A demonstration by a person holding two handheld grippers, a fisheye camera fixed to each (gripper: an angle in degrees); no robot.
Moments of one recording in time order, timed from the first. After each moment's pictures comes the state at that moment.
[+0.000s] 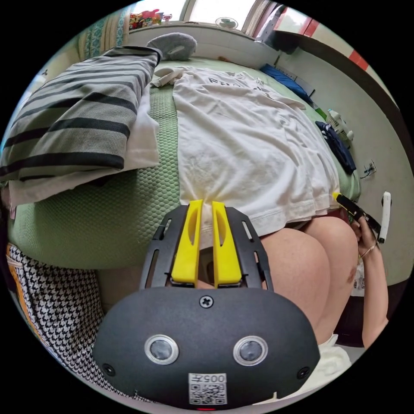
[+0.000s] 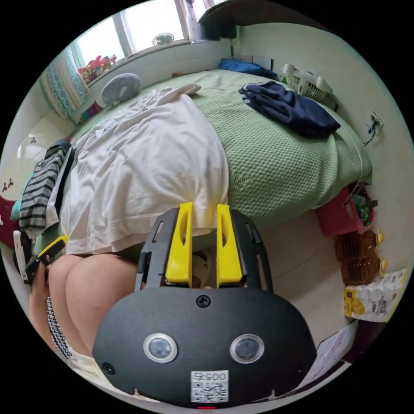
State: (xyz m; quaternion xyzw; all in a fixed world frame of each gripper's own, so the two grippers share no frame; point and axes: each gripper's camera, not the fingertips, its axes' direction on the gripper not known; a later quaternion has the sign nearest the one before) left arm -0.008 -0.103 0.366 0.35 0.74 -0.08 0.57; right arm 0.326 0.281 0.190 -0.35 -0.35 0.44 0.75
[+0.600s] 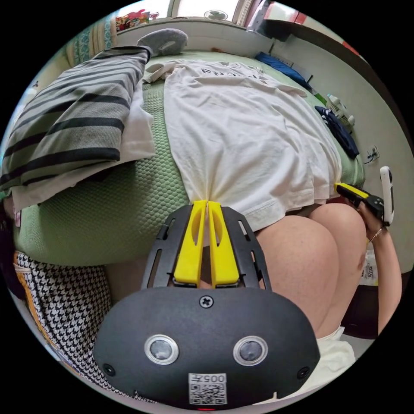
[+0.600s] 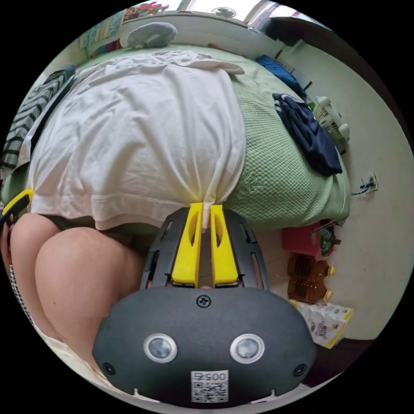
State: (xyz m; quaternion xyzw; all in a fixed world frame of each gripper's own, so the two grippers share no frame) left arm 0.021 -0.091 0.382 0.35 0.72 -0.05 0.60; right arm 0.267 0.252 0.188 -0.40 -0.34 0.25 0.81
